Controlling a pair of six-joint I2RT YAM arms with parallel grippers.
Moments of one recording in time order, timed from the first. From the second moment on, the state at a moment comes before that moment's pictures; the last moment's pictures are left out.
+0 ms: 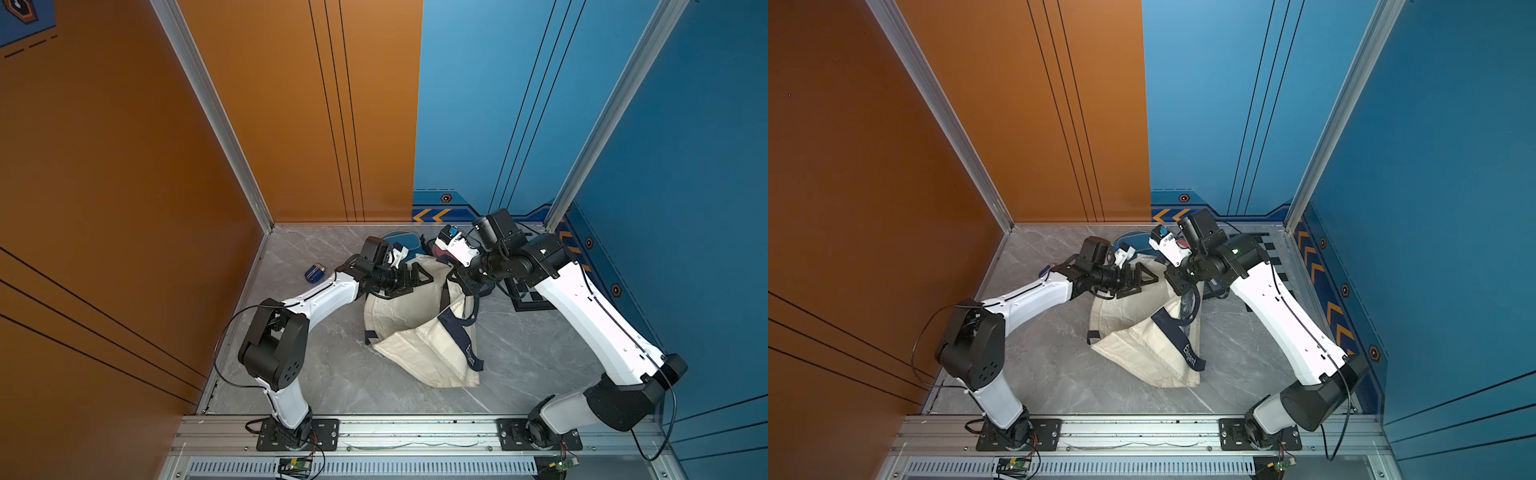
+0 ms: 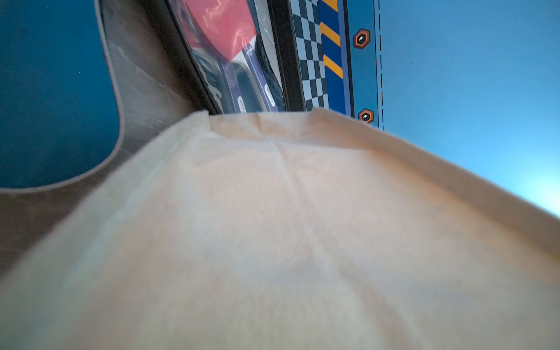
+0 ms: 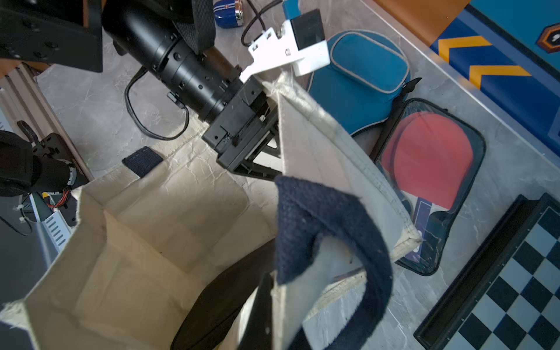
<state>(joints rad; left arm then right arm) -0.50 1.74 1.25 -0.22 0.71 -0.75 0.58 1.49 1.78 -1.21 -0.19 -0.18</state>
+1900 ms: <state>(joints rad) -0.55 1.73 1.50 -0.51 0.61 -0.39 0.49 1.03 1.16 -0.84 -0.16 -0.02</state>
